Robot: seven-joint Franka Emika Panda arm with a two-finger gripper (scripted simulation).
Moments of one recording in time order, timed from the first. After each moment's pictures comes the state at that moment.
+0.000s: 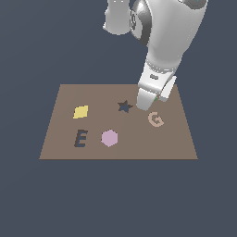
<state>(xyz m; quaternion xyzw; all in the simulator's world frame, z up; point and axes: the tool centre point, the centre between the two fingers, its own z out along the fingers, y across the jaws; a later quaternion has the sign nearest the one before) -0.082 0.118 0.034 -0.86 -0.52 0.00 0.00</state>
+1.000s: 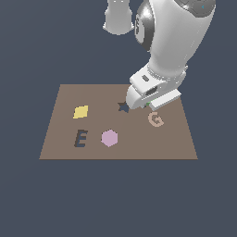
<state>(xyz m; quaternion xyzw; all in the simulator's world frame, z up) -0.053 0.119 0.035 -0.97 -0.25 0.00 0.00</state>
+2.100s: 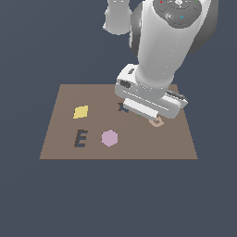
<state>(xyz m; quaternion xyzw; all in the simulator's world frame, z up) -0.018 0.084 0.038 -0.97 0.25 0.00 0.00</state>
